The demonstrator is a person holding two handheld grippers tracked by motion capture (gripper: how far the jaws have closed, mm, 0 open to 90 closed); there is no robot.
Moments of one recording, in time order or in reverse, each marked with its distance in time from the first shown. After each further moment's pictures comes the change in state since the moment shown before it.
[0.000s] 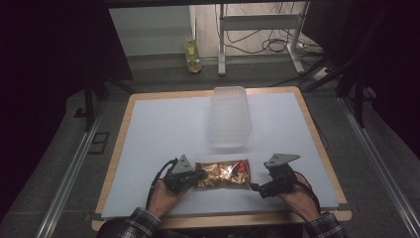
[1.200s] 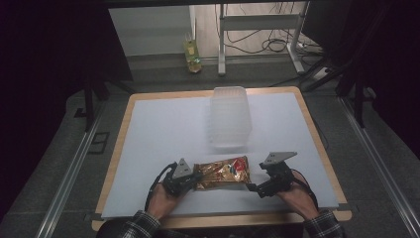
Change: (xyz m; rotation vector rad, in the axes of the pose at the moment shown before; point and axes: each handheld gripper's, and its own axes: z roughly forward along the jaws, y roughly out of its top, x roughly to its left) left arm -0.004 -0.012 -0.002 0.028 0.050 -0.005; right arm 0.001 0.008 0.004 0.005 0.085 0.013
